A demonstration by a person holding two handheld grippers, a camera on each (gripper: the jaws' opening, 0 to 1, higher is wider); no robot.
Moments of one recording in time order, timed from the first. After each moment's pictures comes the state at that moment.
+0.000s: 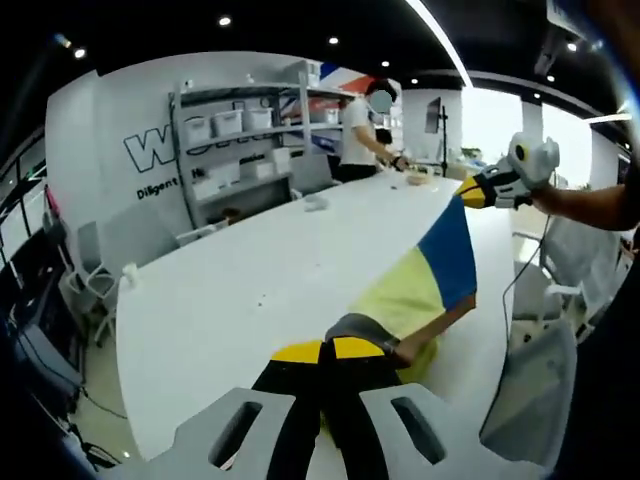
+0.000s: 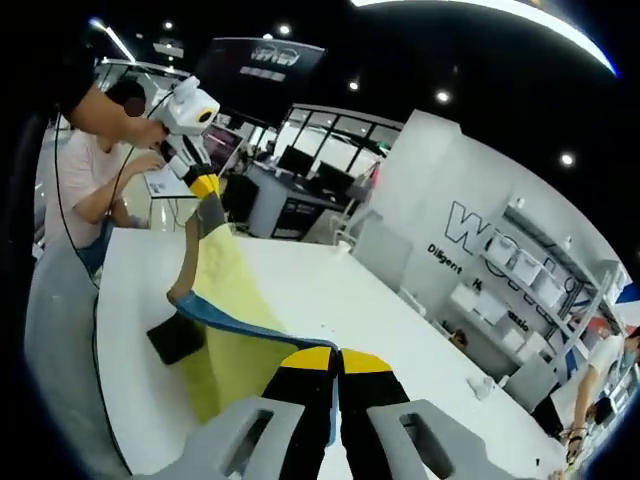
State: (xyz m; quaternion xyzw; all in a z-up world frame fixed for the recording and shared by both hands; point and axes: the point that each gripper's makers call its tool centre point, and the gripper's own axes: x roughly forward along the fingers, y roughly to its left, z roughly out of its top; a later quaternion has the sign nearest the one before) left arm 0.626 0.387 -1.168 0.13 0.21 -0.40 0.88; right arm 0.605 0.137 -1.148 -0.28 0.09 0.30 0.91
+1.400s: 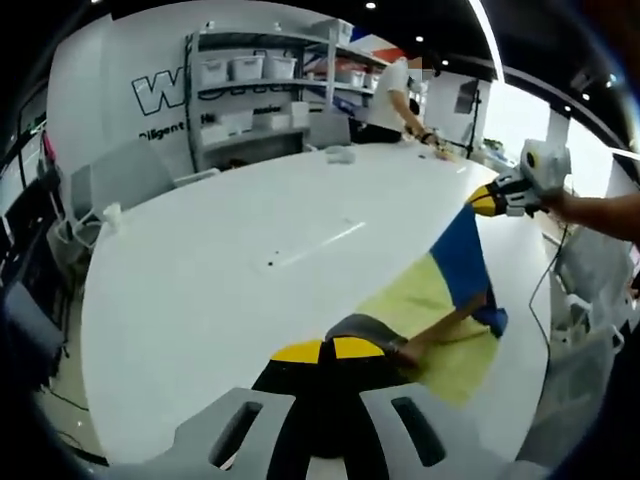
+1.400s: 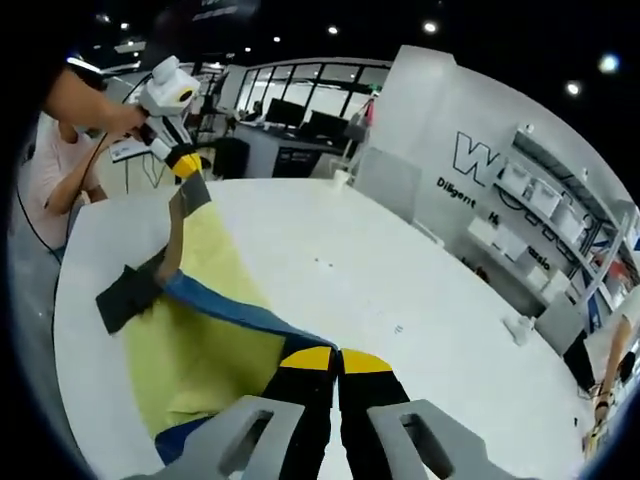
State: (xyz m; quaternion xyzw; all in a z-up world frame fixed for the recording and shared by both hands) left arm 0.748 0.375 -1.286 0.10 0.31 -0.37 0.87; right arm 0.724 0.103 -1.285 -0.25 0.22 0.28 0.90
